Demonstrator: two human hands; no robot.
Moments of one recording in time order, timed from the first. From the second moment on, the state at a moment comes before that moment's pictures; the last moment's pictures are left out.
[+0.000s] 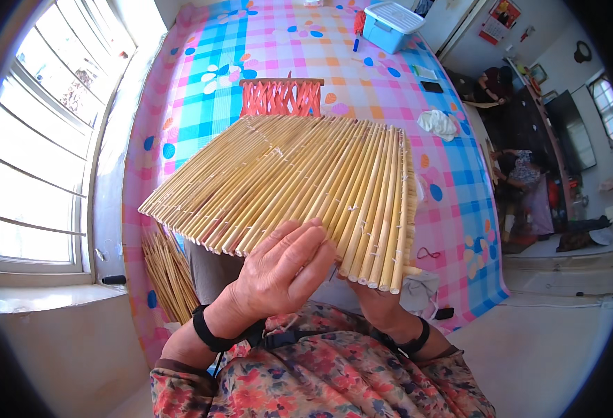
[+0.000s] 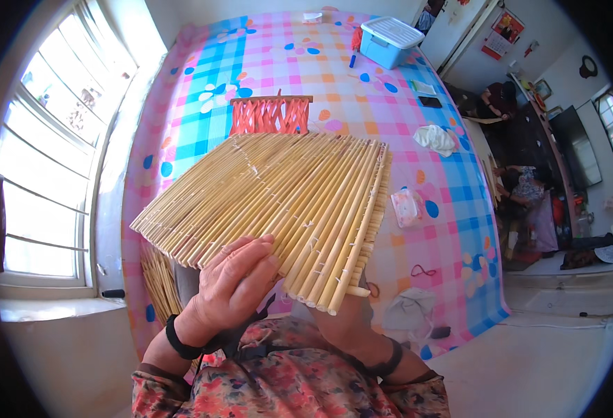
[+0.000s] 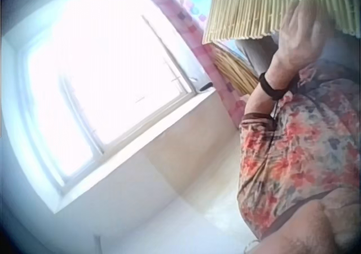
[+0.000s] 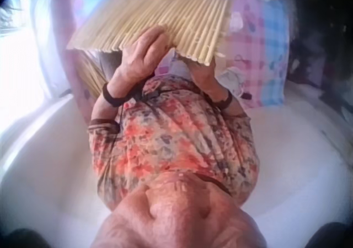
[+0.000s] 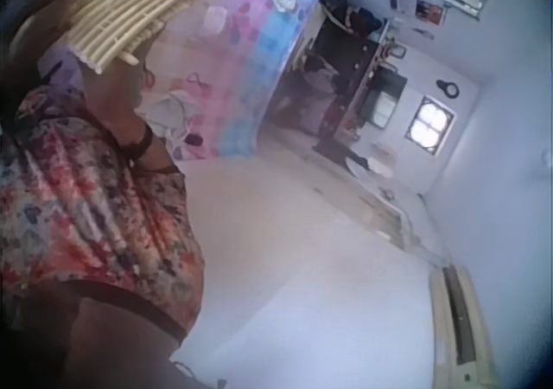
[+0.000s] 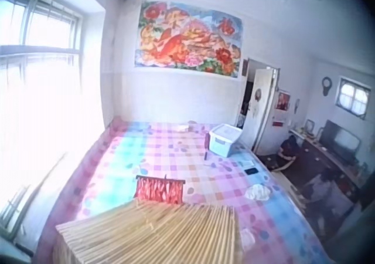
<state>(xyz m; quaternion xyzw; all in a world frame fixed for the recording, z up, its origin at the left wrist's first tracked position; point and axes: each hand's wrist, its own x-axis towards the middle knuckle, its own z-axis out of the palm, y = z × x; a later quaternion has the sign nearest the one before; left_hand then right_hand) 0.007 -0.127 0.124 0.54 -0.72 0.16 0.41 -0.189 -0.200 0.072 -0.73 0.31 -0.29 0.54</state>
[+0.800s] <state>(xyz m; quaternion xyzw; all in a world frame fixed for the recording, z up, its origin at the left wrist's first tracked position) 0.007 -0.134 0.142 0.57 -0.71 0.15 0.38 -0.179 -0.205 0.087 -0.71 0.25 -0.21 0.63</state>
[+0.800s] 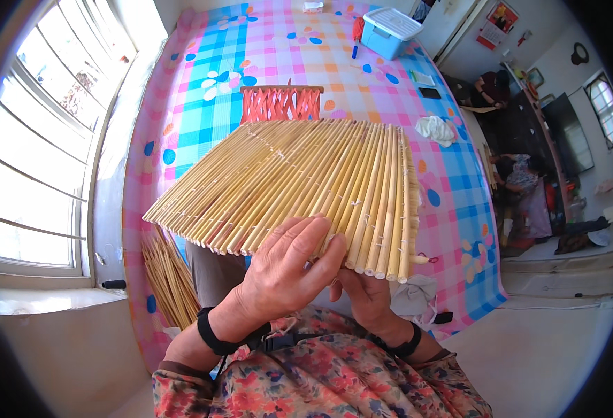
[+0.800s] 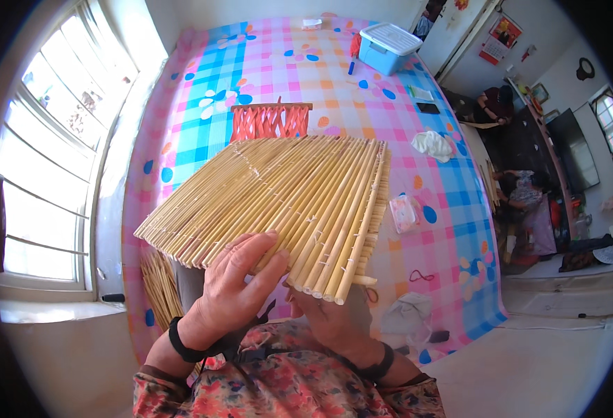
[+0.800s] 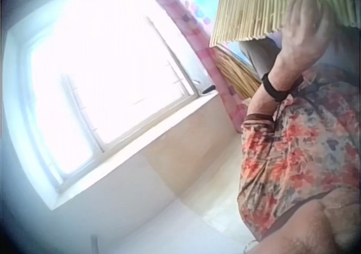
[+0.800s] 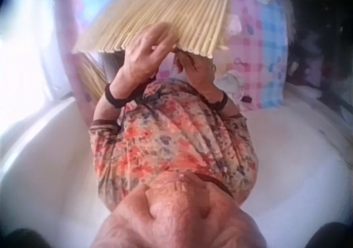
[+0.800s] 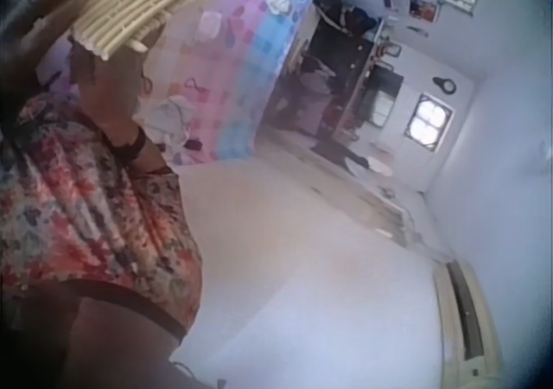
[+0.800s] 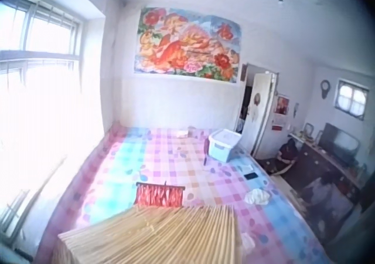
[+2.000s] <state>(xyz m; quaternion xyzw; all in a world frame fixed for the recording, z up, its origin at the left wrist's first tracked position) 0.020 -0.149 0.158 0.58 -0.73 0.14 0.34 -0.142 -0.195 0.116 -0.53 0.27 -0.36 0.72</state>
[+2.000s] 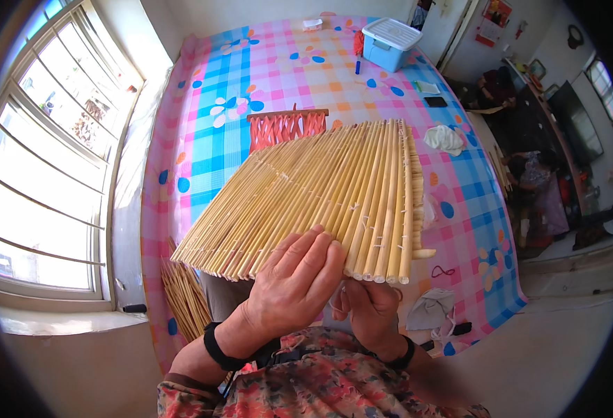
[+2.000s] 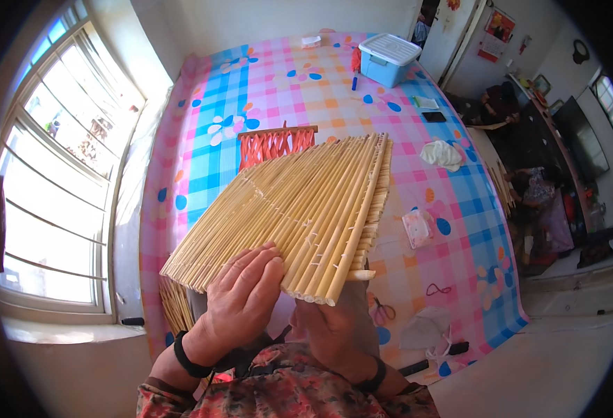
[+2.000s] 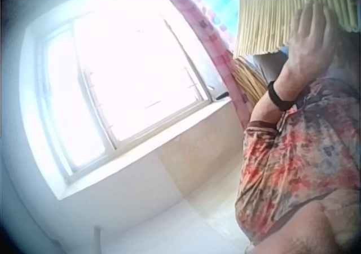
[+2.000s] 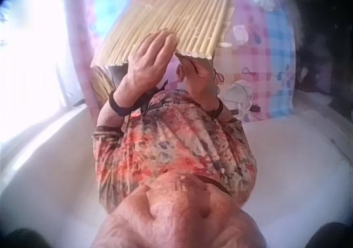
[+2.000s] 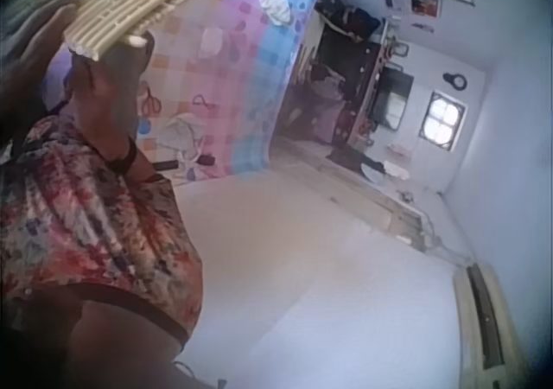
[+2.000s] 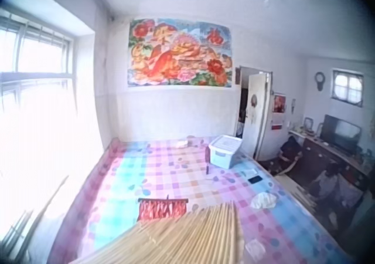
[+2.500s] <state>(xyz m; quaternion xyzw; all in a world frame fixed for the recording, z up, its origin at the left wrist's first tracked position) 0.021 -0.145 0.167 0.59 -0.71 0.15 0.35 -0.139 -0.191 0.119 -0.56 0.26 -0.35 0.70</state>
